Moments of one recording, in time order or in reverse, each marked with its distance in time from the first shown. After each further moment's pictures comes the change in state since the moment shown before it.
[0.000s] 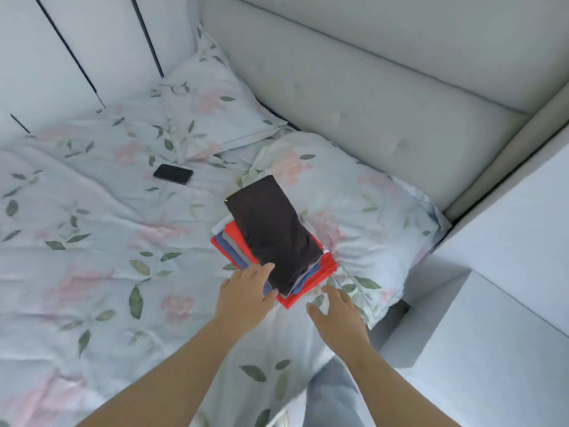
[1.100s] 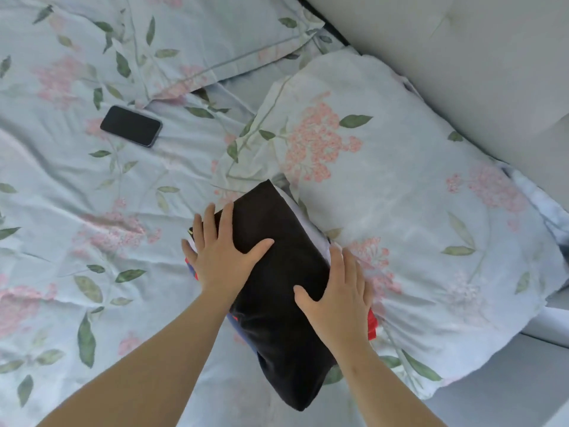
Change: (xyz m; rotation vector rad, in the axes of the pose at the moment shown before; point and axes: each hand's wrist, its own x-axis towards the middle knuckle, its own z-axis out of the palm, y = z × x) left_hand 0.267 -0.079 0.072 -0.195 0.136 -0.530; right_hand 0.273 -0.036 0.042 -0.179 0.068 -0.053
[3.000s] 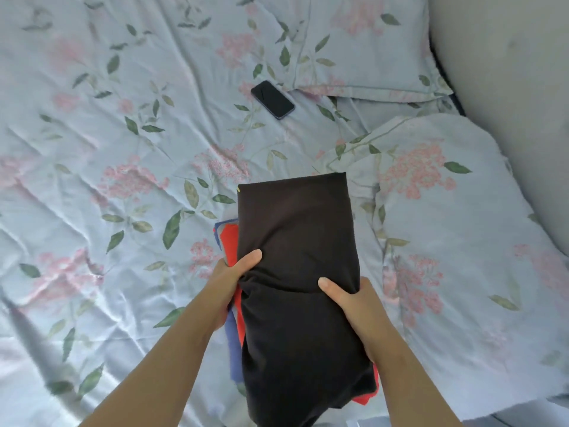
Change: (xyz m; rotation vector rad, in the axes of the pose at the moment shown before) left_hand -0.169 -0.107 -0.073 -1.448 -0.178 -0.686; right_hand -0.079 -0.033 -0.028 0.595 -0.595 0.094
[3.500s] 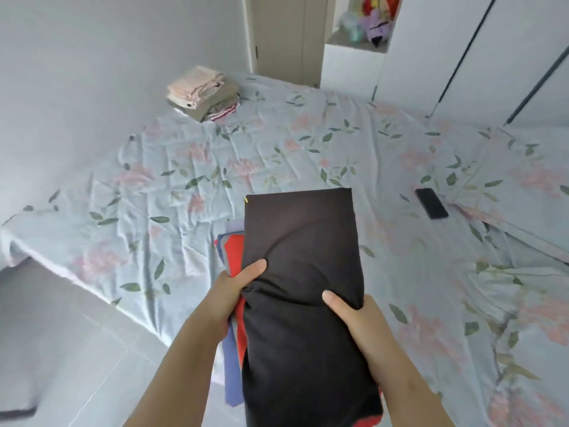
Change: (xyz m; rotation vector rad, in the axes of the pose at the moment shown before) left_hand -0.238 -0.025 -0.200 -0.409 0.313 0.302; right_hand -0.172 -0.038 0.182 -0.330 -0.463 -0.305
